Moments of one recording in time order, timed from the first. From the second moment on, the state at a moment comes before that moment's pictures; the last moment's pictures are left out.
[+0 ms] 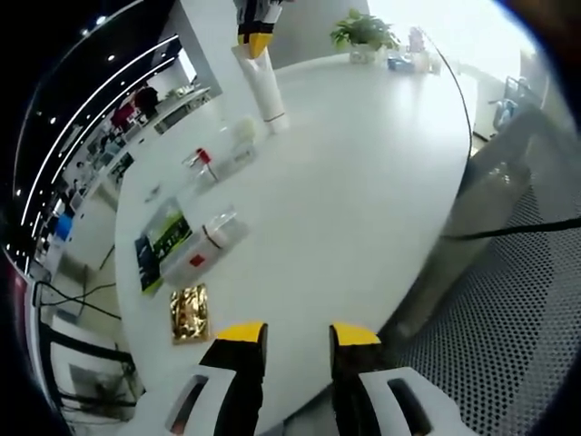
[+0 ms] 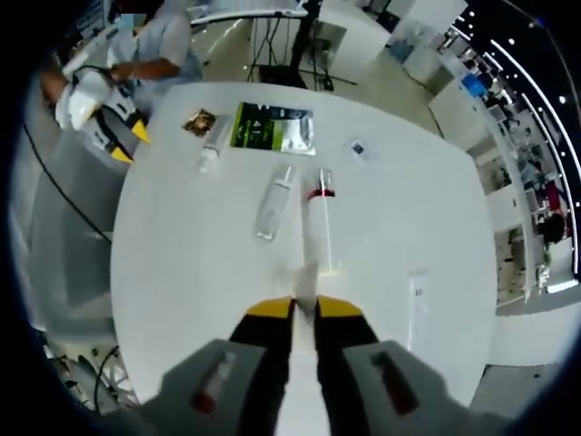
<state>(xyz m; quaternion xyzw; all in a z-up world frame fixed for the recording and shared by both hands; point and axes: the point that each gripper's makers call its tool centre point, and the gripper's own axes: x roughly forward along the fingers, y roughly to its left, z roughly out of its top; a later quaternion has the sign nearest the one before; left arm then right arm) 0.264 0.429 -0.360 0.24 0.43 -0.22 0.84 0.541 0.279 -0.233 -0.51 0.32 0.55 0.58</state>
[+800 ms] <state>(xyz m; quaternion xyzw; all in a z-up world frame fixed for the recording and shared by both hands) 0.263 0.429 -0.363 0.25 0.44 -0.23 0.83 0.546 0.283 -0.240 -0.49 0.31 0.58 0.57</state>
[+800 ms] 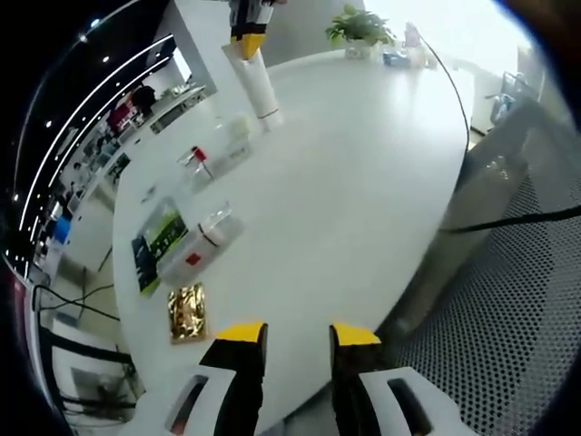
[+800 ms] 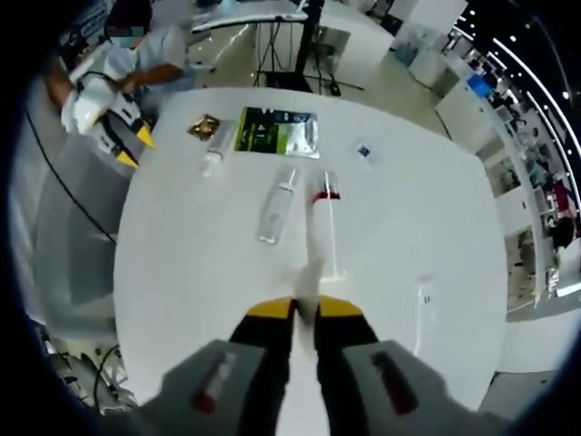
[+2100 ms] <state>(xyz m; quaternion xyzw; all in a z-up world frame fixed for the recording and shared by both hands) 0.260 0.426 -0.363 0.25 0.44 -0.24 0.83 0.483 0.214 -0.054 -0.32 0.18 0.52 0.77</state>
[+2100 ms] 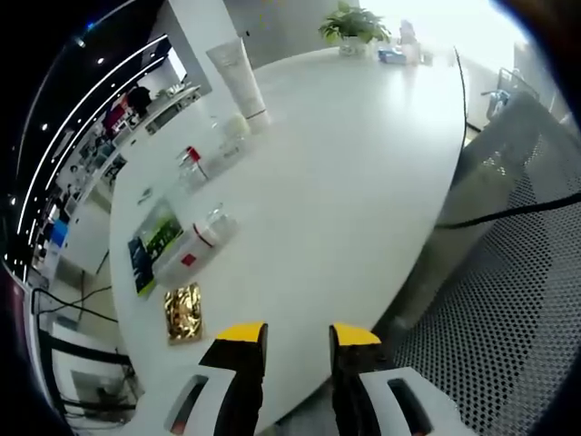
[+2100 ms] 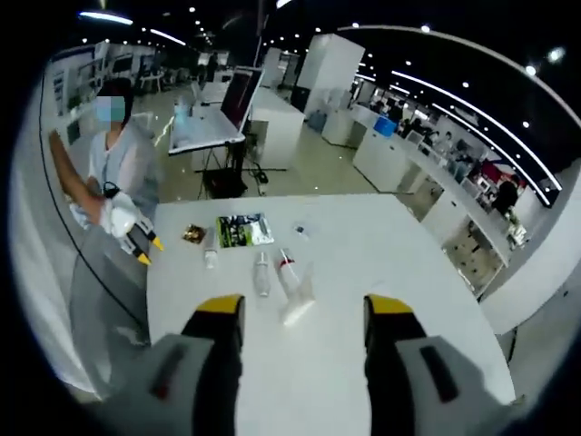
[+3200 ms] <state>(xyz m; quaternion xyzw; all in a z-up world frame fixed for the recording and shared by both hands) 0.233 0.390 -0.367 0.31 0.41 -0.35 0.78 0.381 0.340 0.147 -0.37 0.00 0.53 0.76</state>
